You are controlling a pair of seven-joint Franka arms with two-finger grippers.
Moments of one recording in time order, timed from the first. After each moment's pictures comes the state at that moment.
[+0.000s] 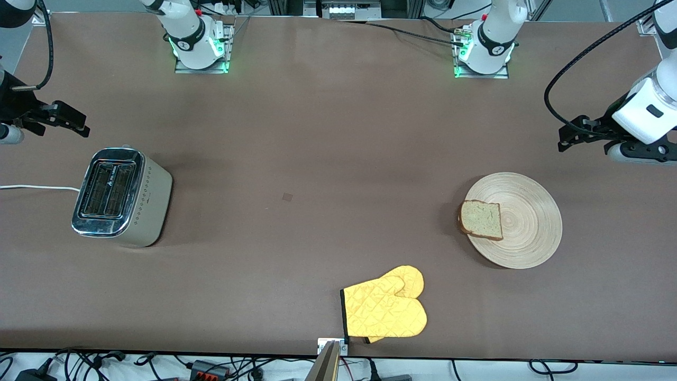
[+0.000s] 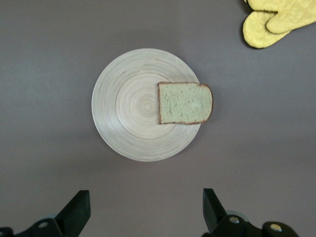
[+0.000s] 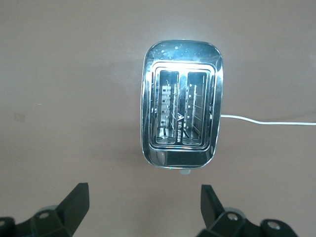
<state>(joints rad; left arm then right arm) 0.01 0.02 -0.04 -1.66 0.00 1.66 0.02 -0.02 -0.05 -0.04 -1.75 -0.02 1.70 -0.04</state>
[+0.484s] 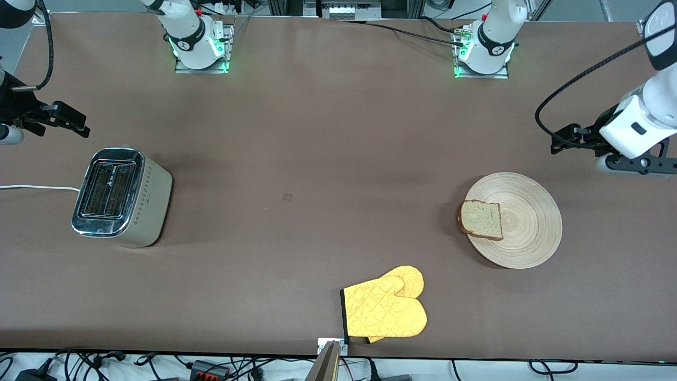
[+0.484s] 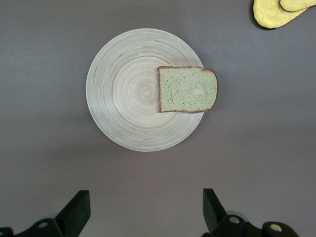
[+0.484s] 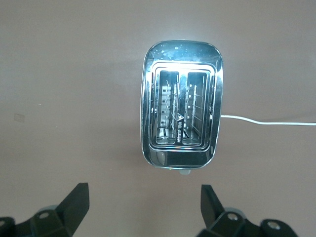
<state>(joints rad) 0.01 0.08 -0.04 -1.66 0.00 1.64 0.02 -0.02 -0.05 -0.04 -1.75 -0.02 1.70 -0.04</state>
